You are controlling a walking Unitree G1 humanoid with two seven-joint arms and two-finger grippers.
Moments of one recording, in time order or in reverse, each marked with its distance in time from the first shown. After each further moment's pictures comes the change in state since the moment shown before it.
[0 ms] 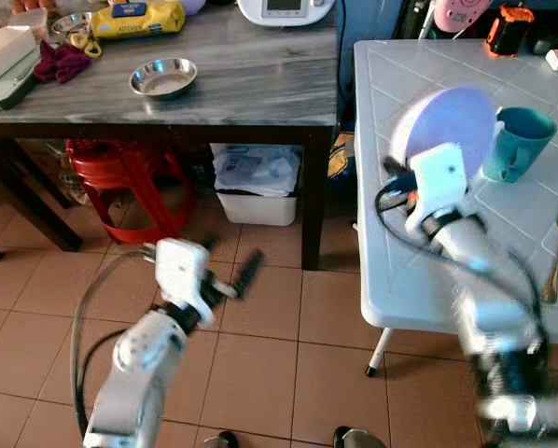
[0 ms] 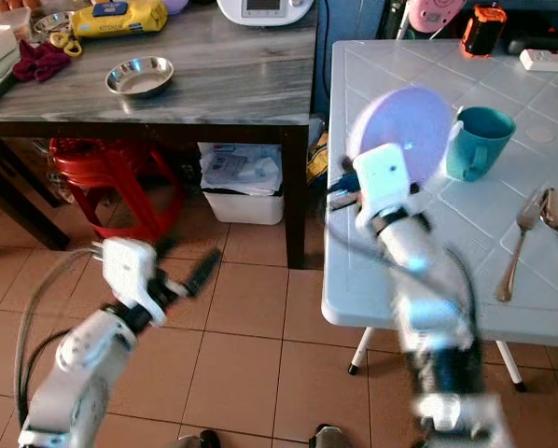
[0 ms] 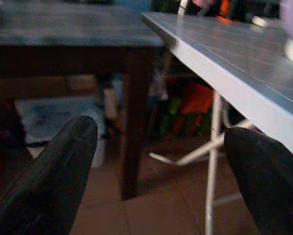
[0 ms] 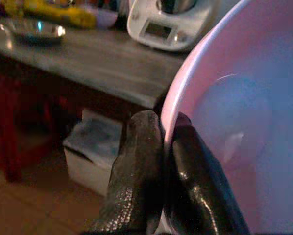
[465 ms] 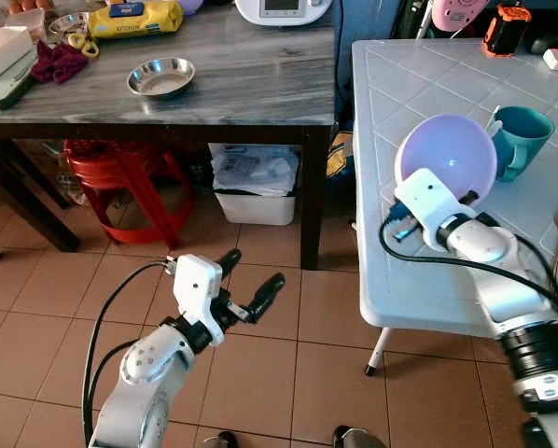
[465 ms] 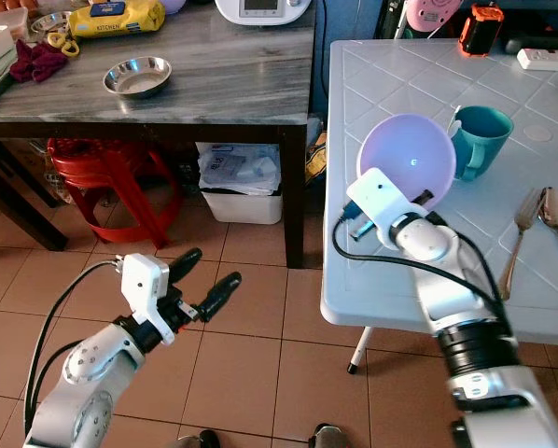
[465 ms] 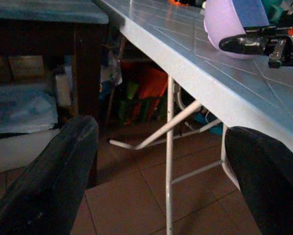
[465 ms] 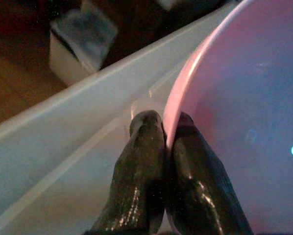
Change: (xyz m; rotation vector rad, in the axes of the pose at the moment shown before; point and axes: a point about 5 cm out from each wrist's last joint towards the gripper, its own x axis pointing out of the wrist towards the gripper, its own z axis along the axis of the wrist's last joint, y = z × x) left arm -0.010 -0.022 -0.014 -0.049 0.058 -0.205; right arm 0.011 -0.029 -0.036 -0.375 0.335 0.155
